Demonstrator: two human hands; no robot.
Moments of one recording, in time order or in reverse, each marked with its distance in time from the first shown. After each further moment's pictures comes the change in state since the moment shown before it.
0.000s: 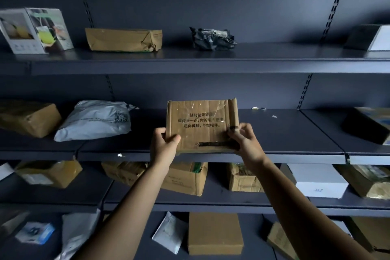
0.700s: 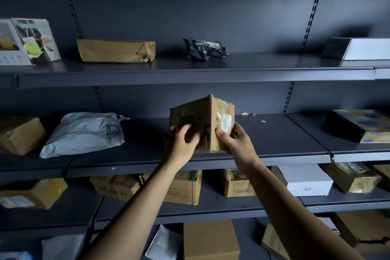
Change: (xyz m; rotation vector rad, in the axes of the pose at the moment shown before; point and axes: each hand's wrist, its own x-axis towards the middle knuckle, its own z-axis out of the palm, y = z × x) left_hand -0.007 0.040 0.013 0.294 -0.291 0.311; right_hand -0.011 -0.020 0.029 0.038 0.015 -0.135
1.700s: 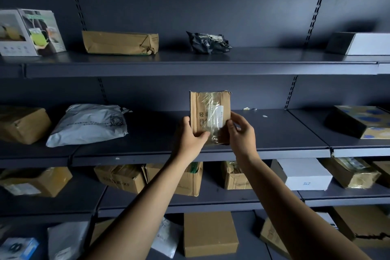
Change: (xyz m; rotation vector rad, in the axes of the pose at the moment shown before) left_hand -0.016 0.012 0.013 -0.052 0.067 -0.020; right_hand -0.010 -0.006 0.015 -0.239 0.273 -0.115
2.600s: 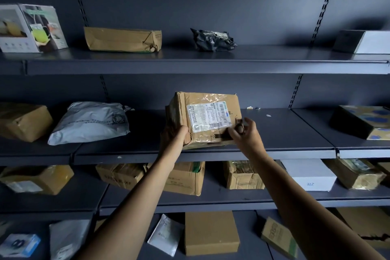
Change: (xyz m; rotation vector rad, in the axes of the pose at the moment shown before) left_hand 0.009 -0.015 -0.030 -0.401 -0.053 -0.332; right_hand 0.029 0.030 -0.017 -0.395 -0.073 0.108
